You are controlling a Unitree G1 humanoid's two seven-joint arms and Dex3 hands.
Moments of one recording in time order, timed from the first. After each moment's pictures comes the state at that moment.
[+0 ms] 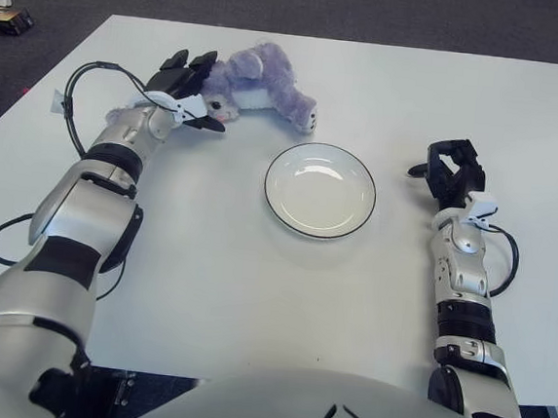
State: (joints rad) left arm -0.98 0.45 -0.36 1.30 0.57 -0.42 0.23; right arm -0.23 -0.09 -0.22 0.27 0.07 -0.16 -0.11
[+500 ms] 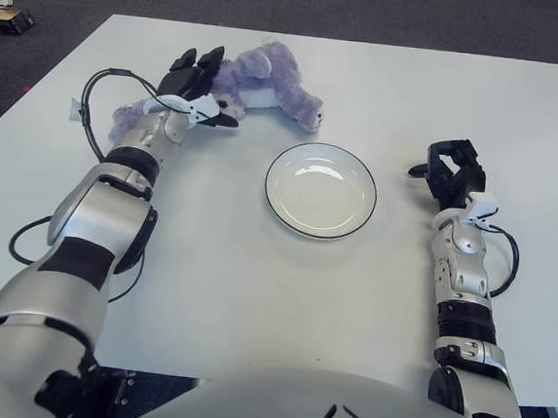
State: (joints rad) left arm -0.98 0.38 -0.31 1.31 0.53 -0.41 0.34; right arm -0.23 -0.09 -0.22 0.27 0.07 -0.17 -0.11
